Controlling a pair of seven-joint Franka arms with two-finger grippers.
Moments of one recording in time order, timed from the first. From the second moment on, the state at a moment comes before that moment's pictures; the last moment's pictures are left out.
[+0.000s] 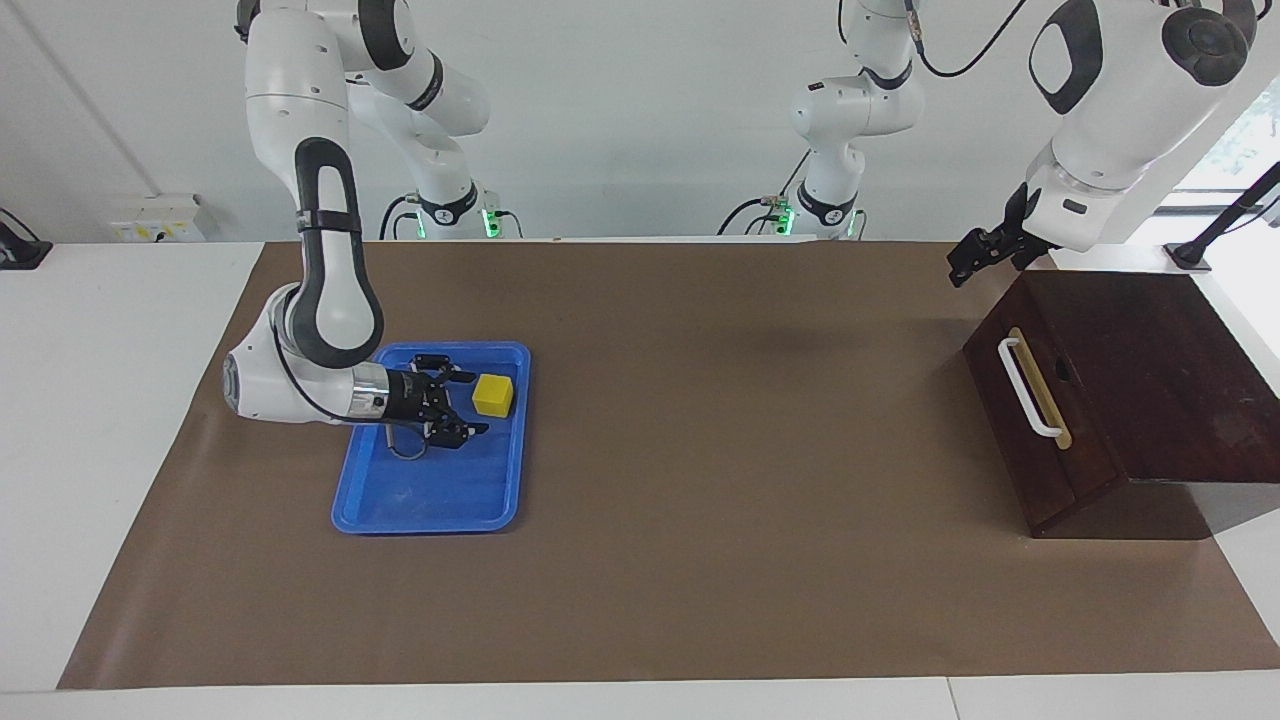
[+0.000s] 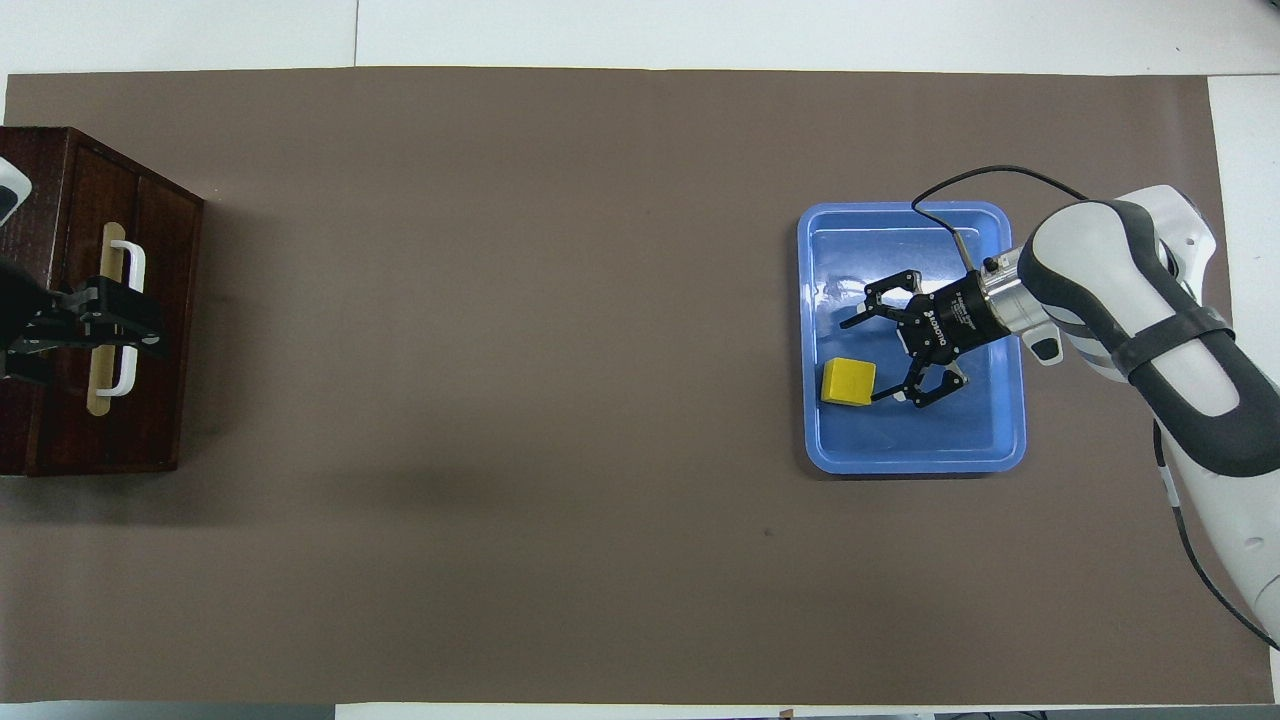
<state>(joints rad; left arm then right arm) 0.04 -0.01 -0.10 -1.64 0.02 1.47 -0.23 -0.13 0.45 0.05 -1.87 0.74 1.78 0.92</state>
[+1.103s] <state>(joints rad) 0.04 -0.01 -0.10 -1.64 0.02 1.47 -0.23 -0.15 0.21 0.06 -2.16 0.88 1.99 0.91</state>
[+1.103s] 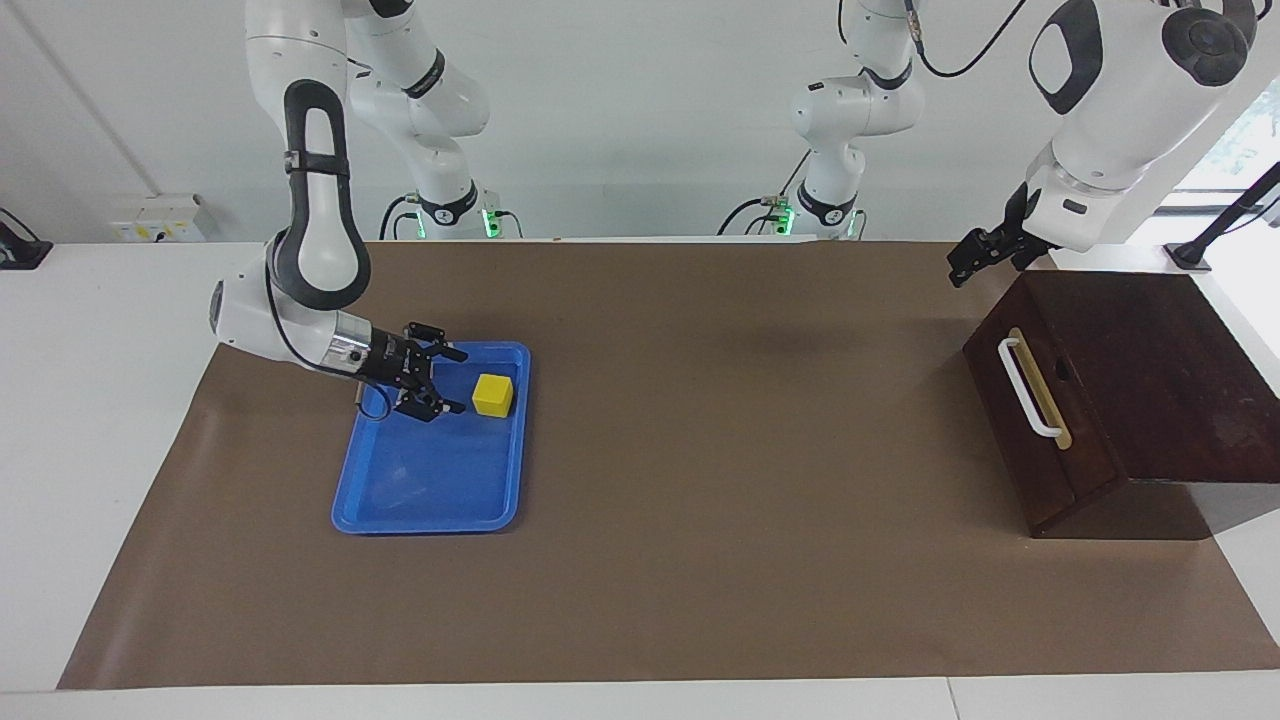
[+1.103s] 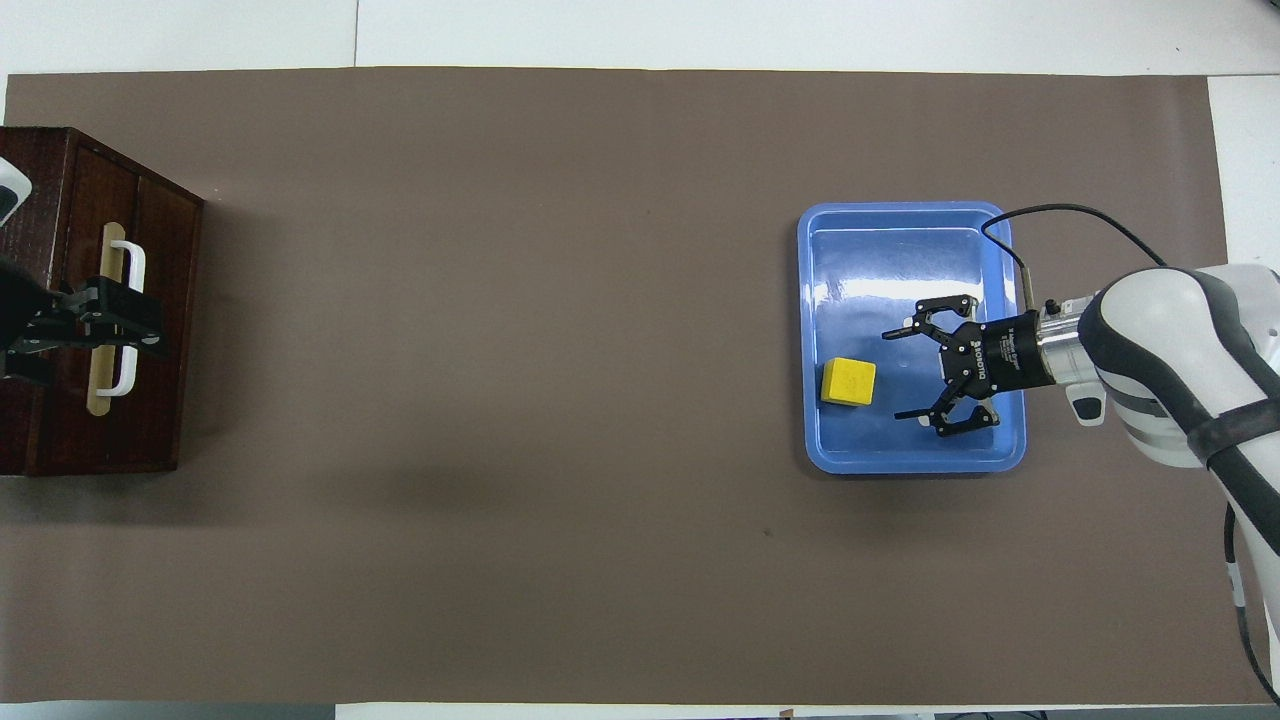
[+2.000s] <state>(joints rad) 0.04 -0.01 -0.10 -1.64 0.02 1.47 -0.23 -0.06 0.21 0.06 -2.21 0.95 2.14 0.87</state>
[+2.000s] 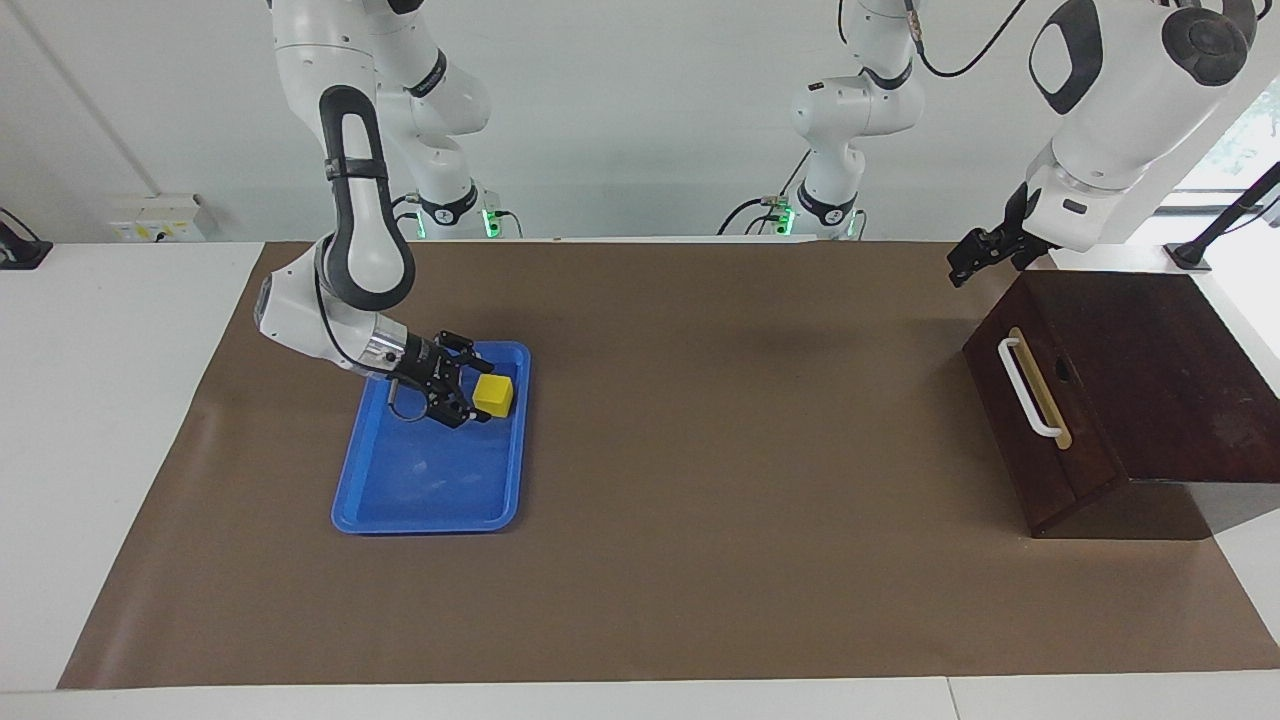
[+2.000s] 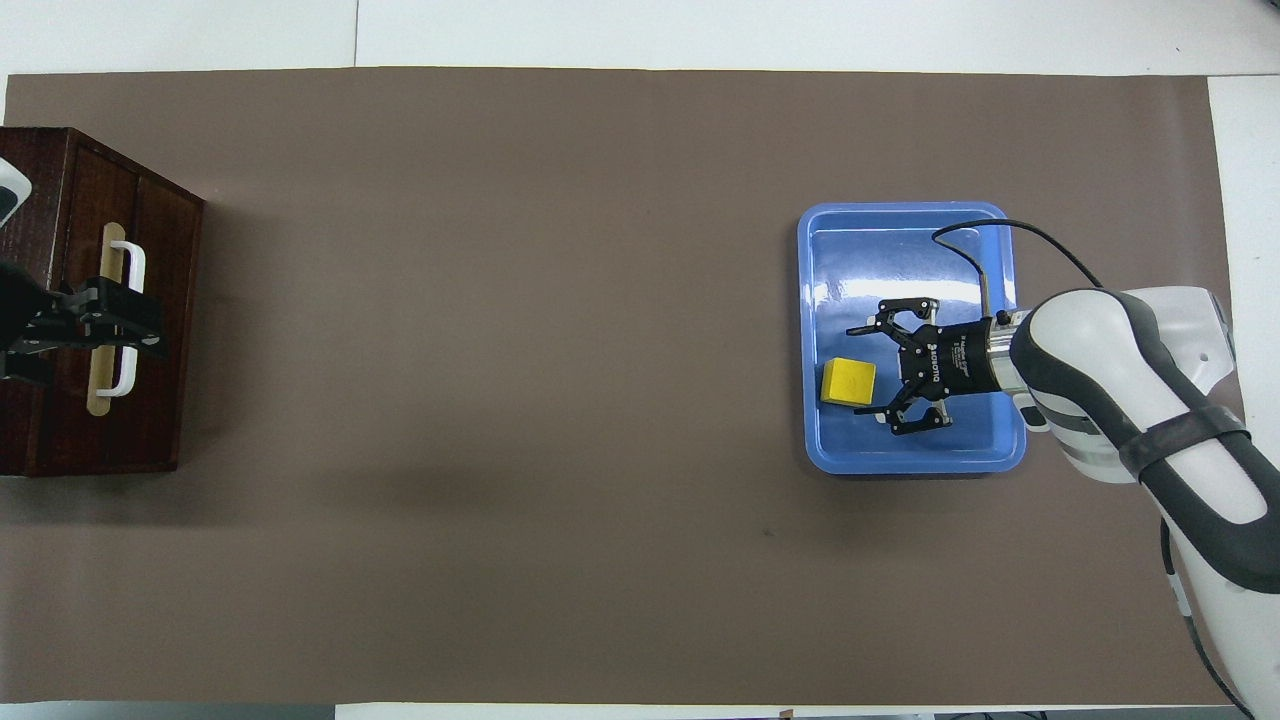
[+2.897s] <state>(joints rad) 0.04 -0.01 -0.10 -1.64 0.02 1.47 -0.23 -0.06 0.21 0.06 -2.23 0.96 2.17 0.86</state>
